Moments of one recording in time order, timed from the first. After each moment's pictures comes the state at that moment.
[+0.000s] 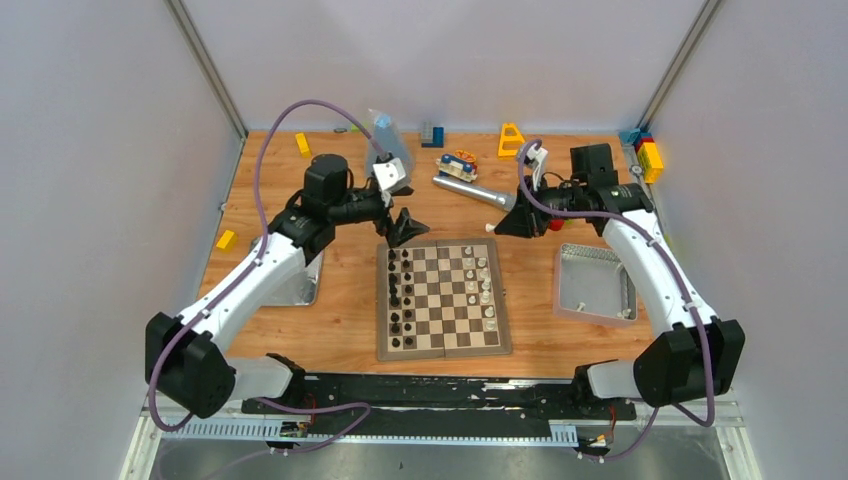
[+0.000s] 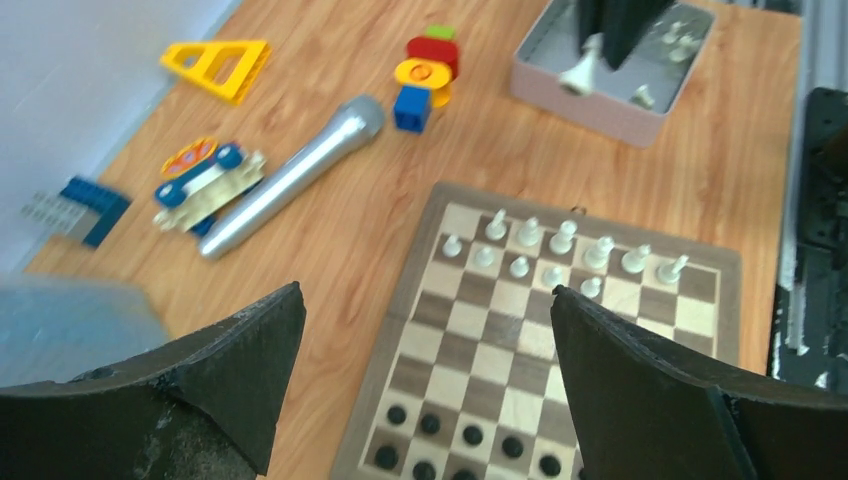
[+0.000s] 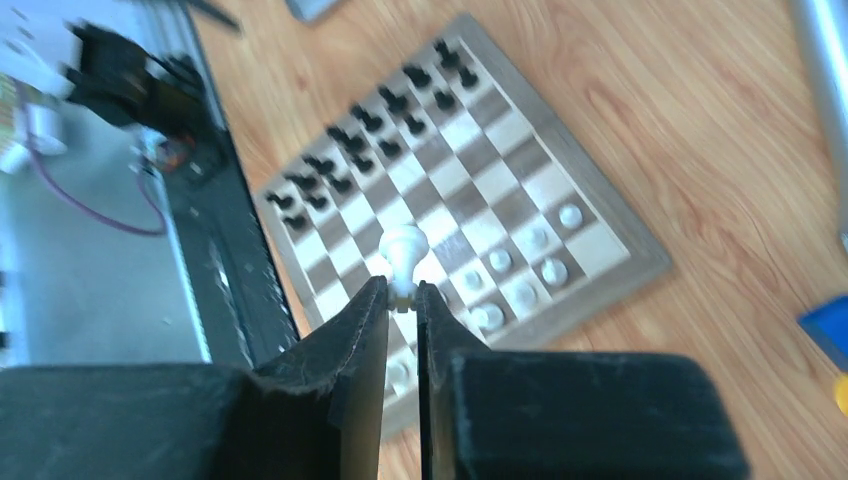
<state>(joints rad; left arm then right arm) -0.51 1.30 1.09 -0.09 0.71 0.27 0.18 1.36 1.29 -0.72 -0.98 -0.24</state>
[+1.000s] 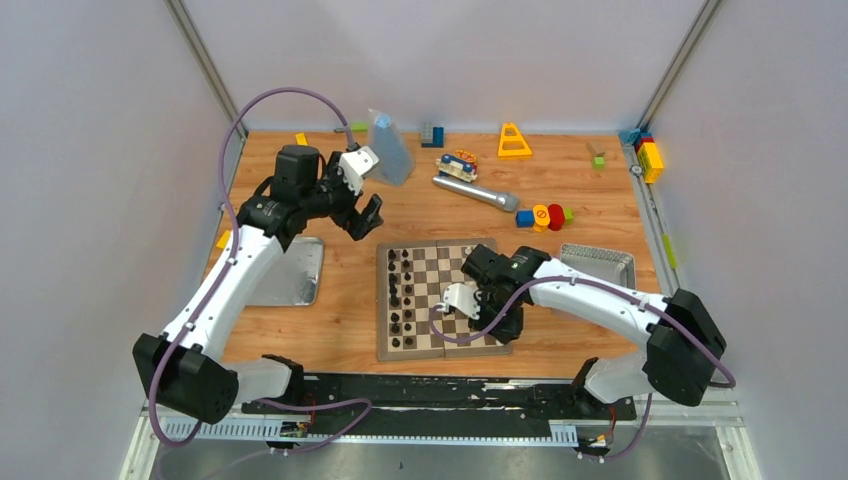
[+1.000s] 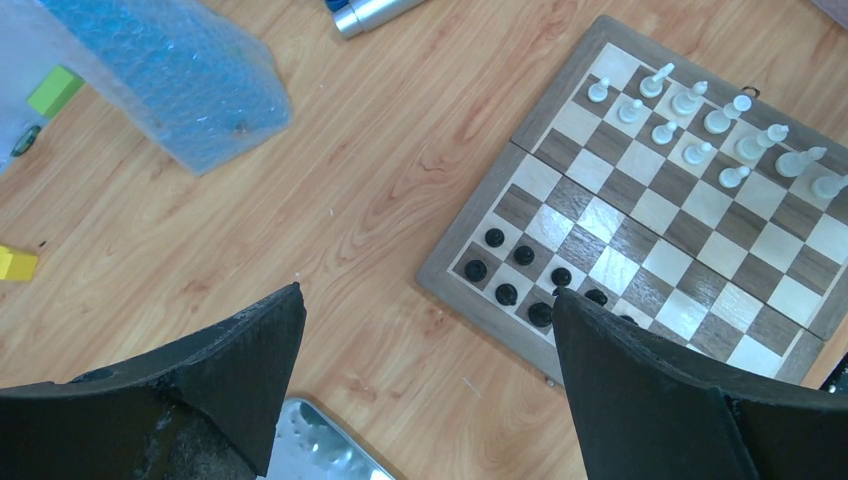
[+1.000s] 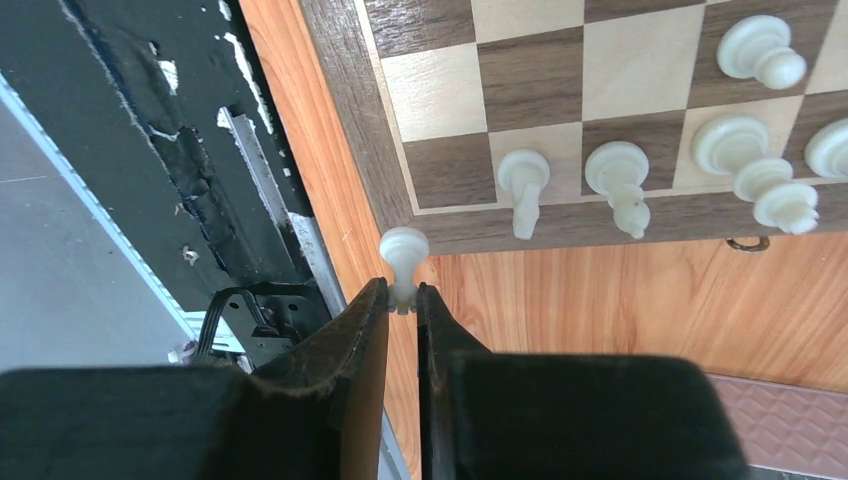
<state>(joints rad) -0.31 1.25 1.23 -0.59 0.45 0.40 0.89 1.37 0.97 -1.07 -0.22 -0.52</state>
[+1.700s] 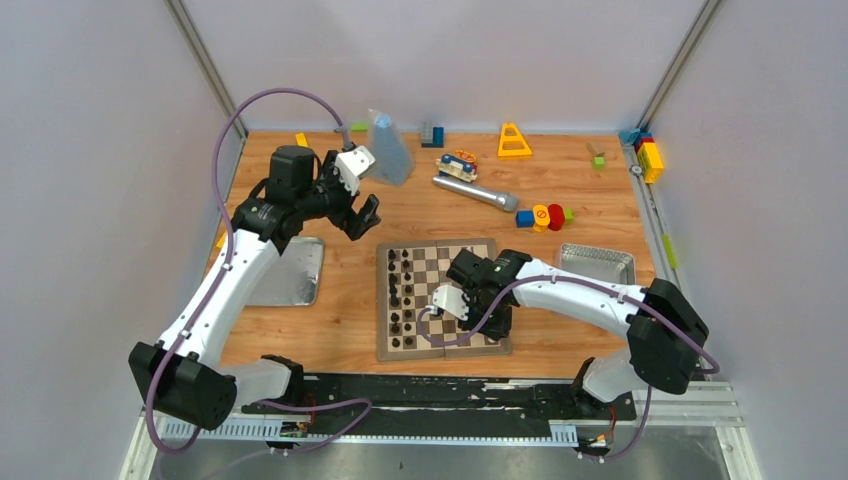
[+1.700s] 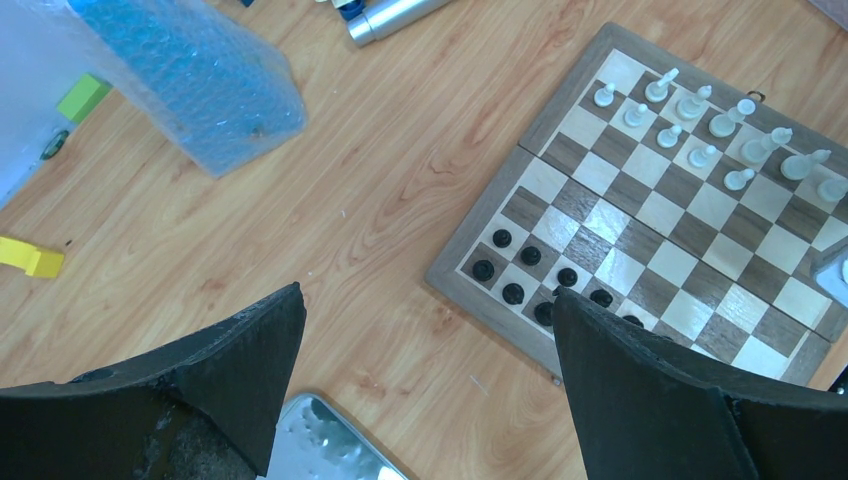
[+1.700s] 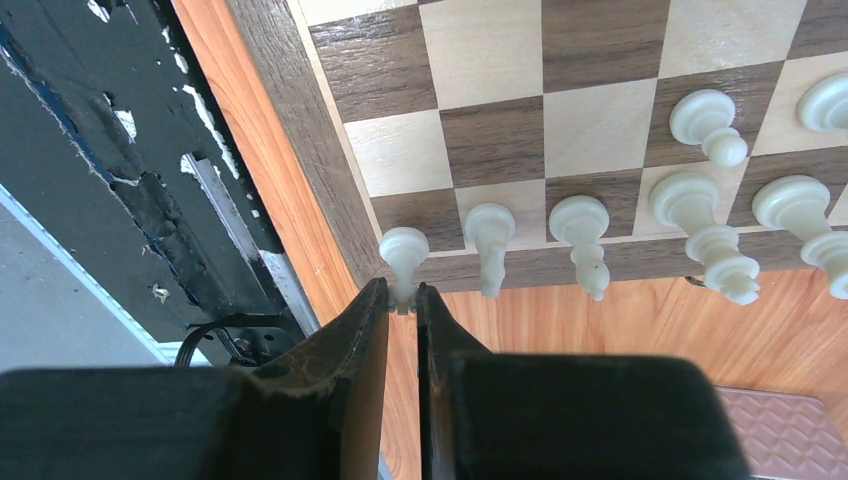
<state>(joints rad) -0.30 1.22 1.23 -0.59 0.44 0.41 0.96 1.47 1.00 -1.01 -0.13 -0.47</state>
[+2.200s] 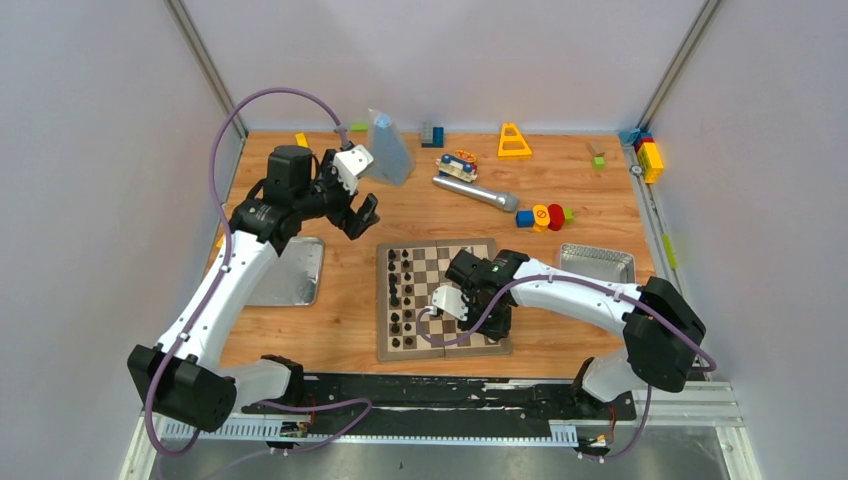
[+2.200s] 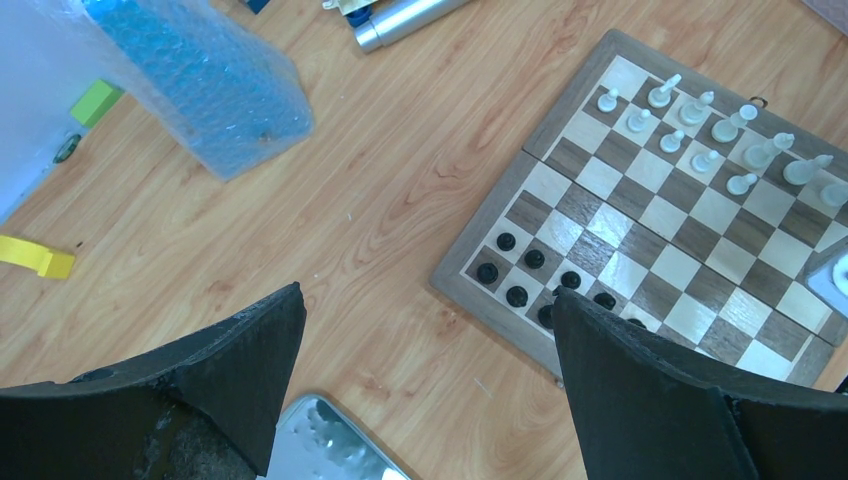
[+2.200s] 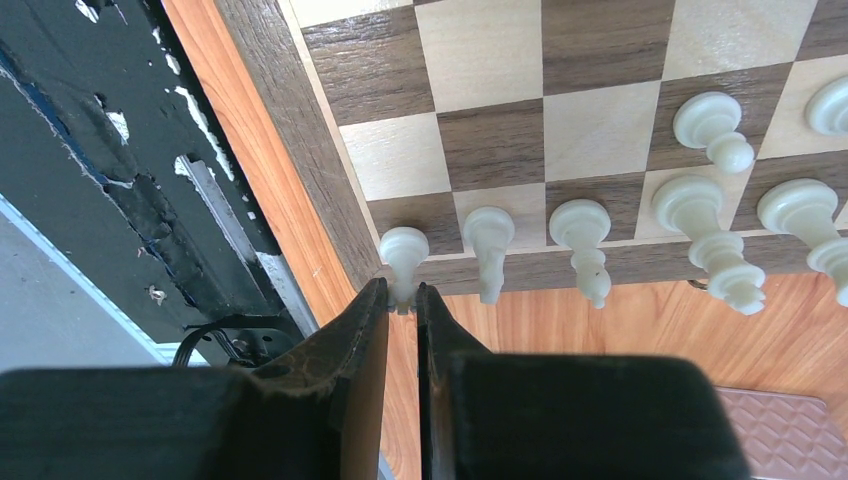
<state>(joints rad) -0.30 1.21 1.23 -0.59 0.44 0.41 0.96 1.49 1.00 -1.00 -0.12 -0.46</state>
